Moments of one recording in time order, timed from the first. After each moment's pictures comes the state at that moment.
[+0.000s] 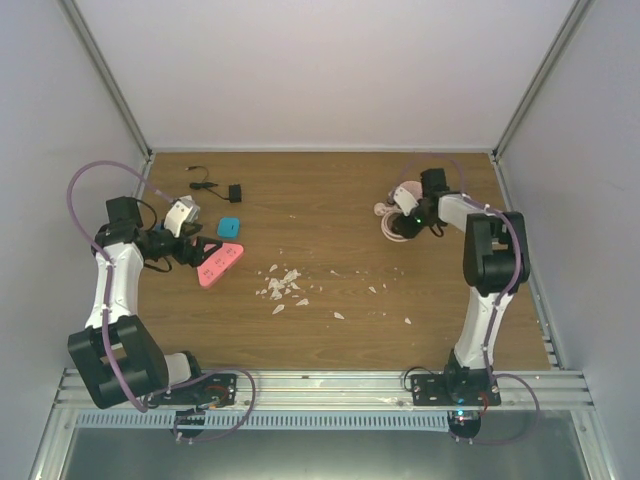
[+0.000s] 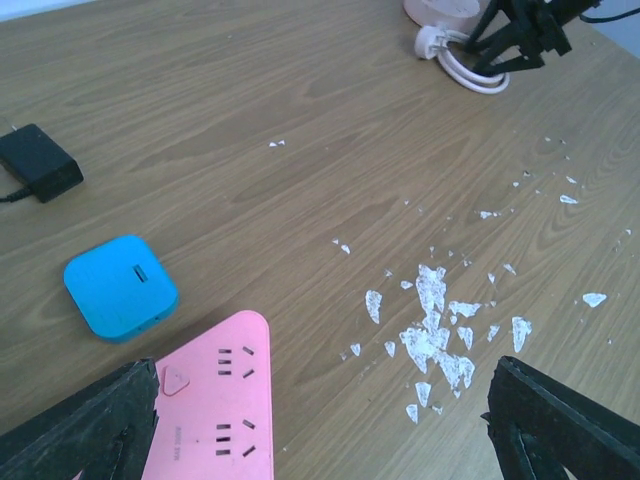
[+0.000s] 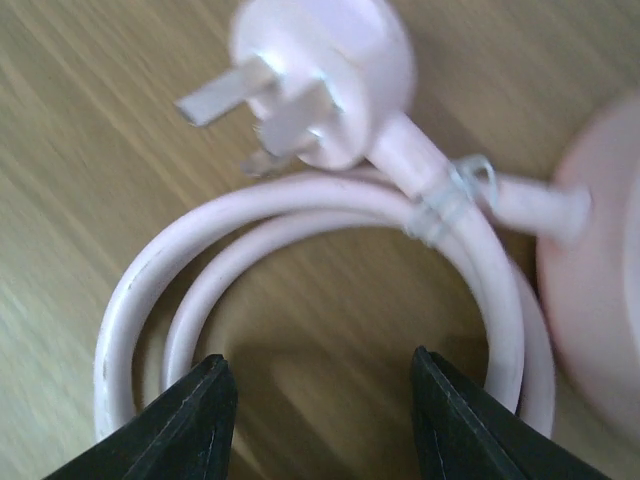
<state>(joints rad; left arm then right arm) 0.37 1.28 0.99 -0.82 0.93 0.78 0.09 2.06 1.37 -0.46 -0.30 -0.68</state>
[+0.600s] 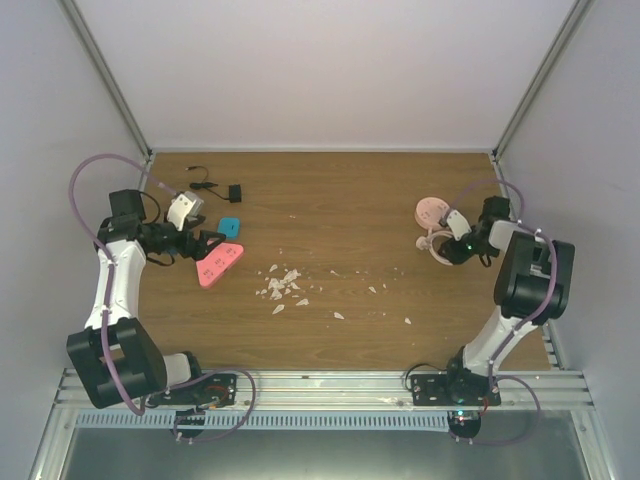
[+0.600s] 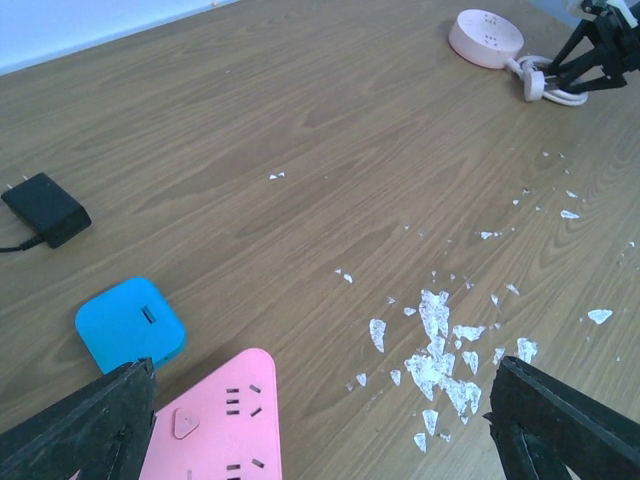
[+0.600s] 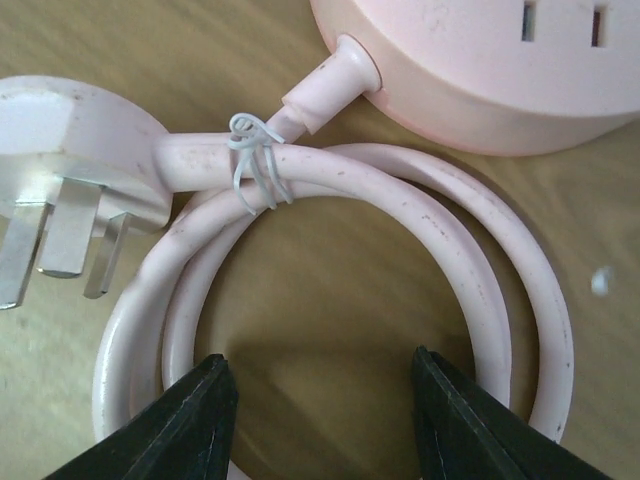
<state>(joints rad) 0.33 1.28 1.02 -0.77 0.92 0.73 -0.26 1.83 1.04 -0.45 -0.36 -0.83</state>
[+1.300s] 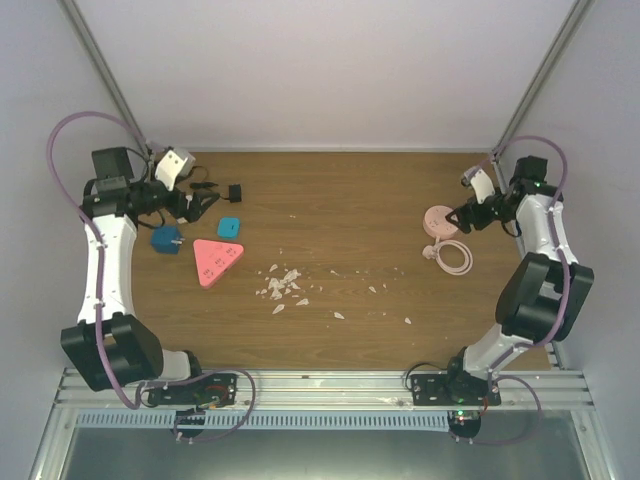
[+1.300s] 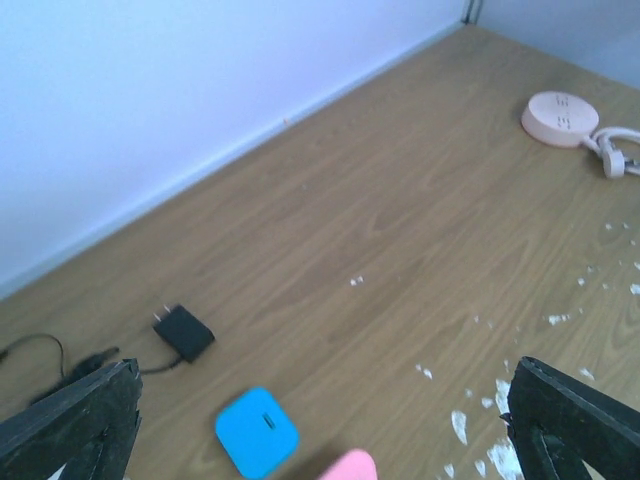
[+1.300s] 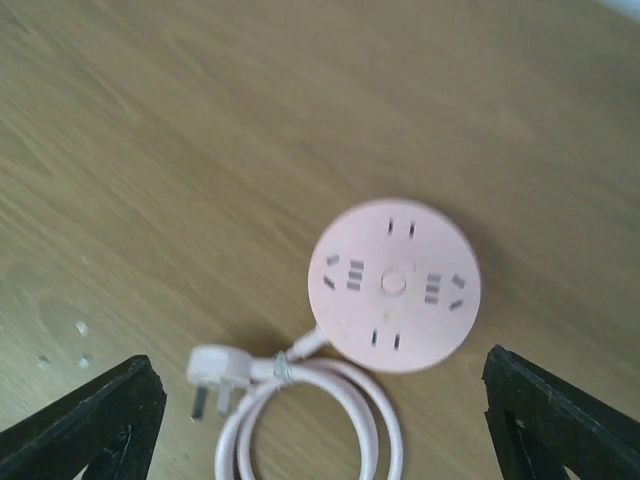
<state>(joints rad) 0.28 1.35 1.34 -0.77 0.87 0.67 -0.33 1.68 1.36 -0.83 -0.56 -0.85</state>
